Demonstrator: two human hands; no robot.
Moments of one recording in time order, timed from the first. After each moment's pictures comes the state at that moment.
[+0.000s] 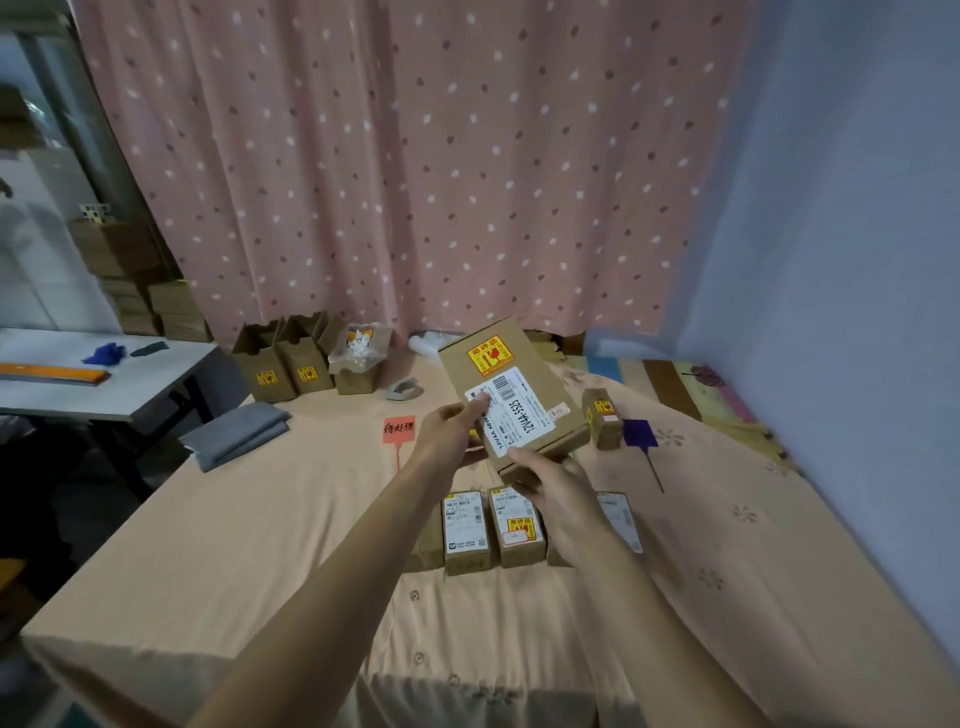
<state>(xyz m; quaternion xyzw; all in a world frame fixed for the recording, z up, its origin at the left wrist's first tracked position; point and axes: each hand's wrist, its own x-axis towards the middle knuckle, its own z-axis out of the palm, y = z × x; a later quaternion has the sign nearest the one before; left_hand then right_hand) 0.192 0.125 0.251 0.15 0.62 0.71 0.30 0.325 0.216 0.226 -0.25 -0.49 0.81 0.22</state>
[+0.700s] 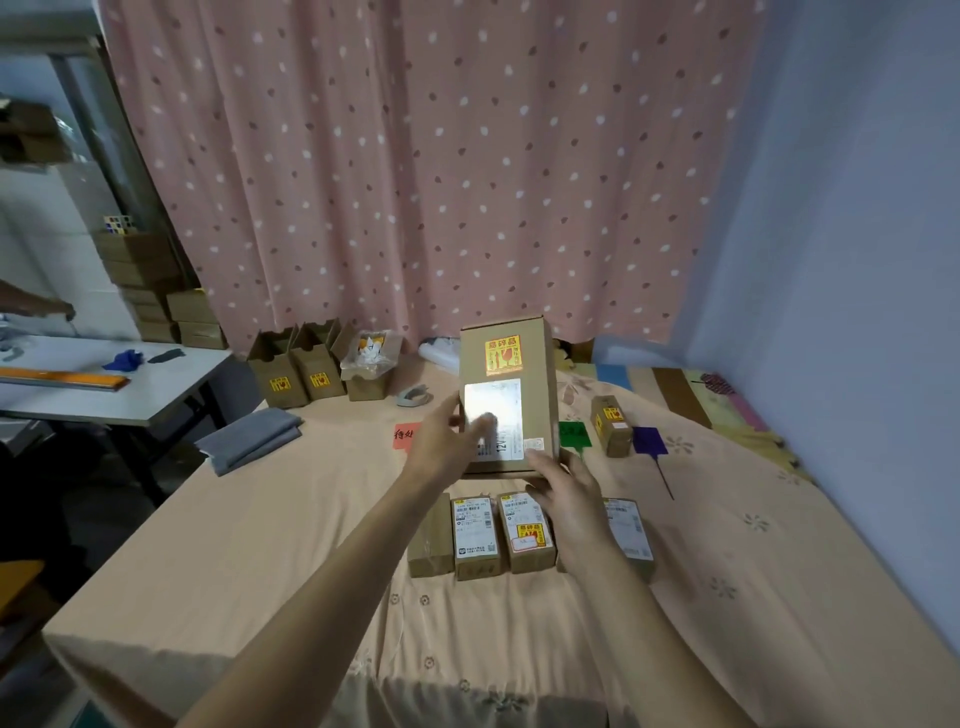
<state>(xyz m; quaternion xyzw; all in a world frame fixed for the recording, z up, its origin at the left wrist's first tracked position) 0.203 0.099 0.267 0.28 0.76 0.57 0.11 0.332 0.203 0.225 -0.27 -0.50 0.78 0.26</state>
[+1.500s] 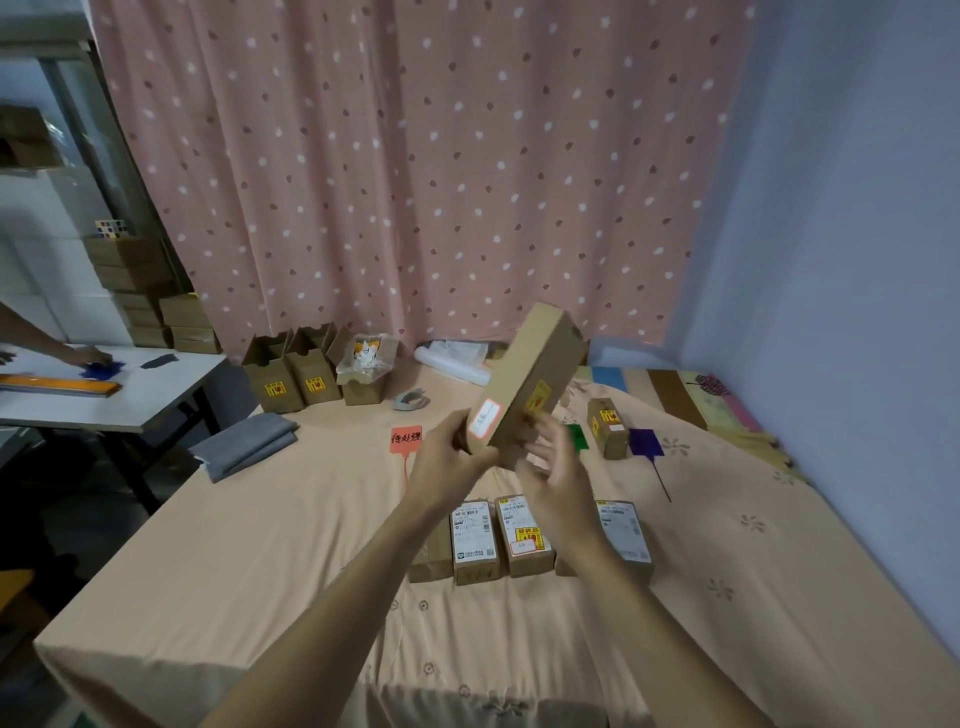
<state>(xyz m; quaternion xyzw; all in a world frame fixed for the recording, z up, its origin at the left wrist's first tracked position) 0.216 0.090 0.258 0.33 0.74 0.59 0.09 0.328 0.197 0.238 -0.16 -0.77 0.51 0.36</state>
